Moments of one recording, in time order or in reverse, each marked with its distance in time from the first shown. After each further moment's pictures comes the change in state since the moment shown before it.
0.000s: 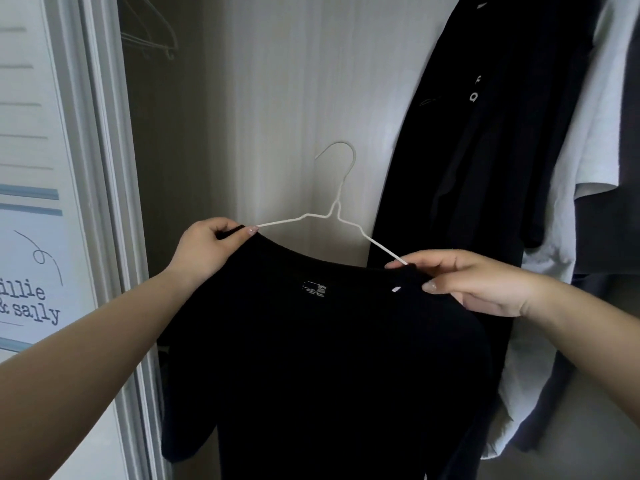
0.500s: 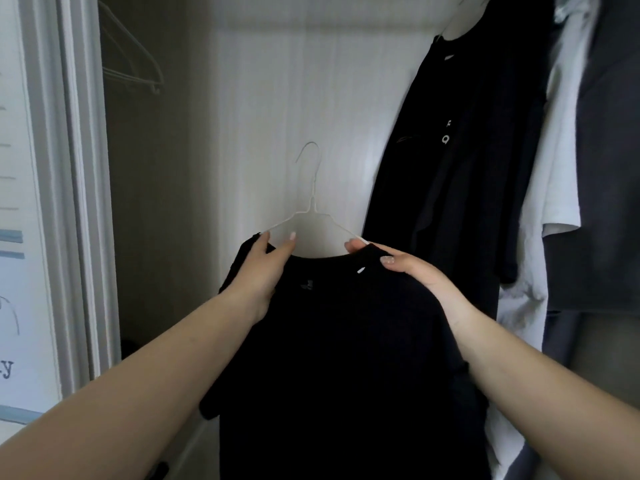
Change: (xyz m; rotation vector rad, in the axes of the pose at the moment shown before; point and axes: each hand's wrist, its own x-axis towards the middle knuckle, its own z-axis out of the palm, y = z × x) left_hand 0.002 0.064 0.083 -0.587 -0.149 -0.336; right_hand 0.058 -0.023 0.015 0.306 0.279 -0.079
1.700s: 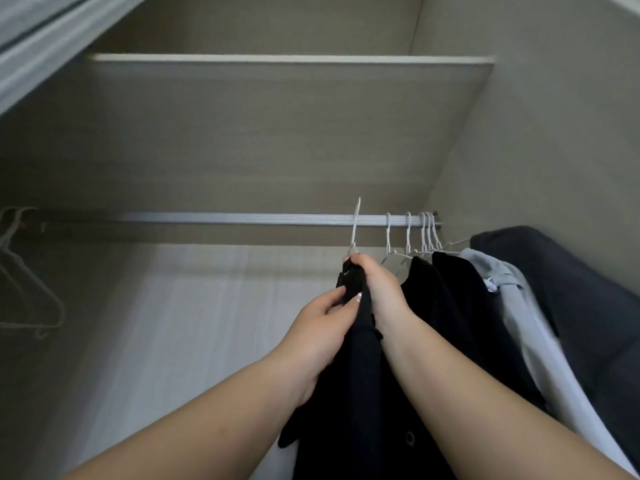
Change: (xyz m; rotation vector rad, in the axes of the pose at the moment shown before) left_hand 0.128 0.237 0.197 -0.072 -0.471 0.619; right_hand 0.187 -0.266 -0.111 0.099 0.531 -0.620
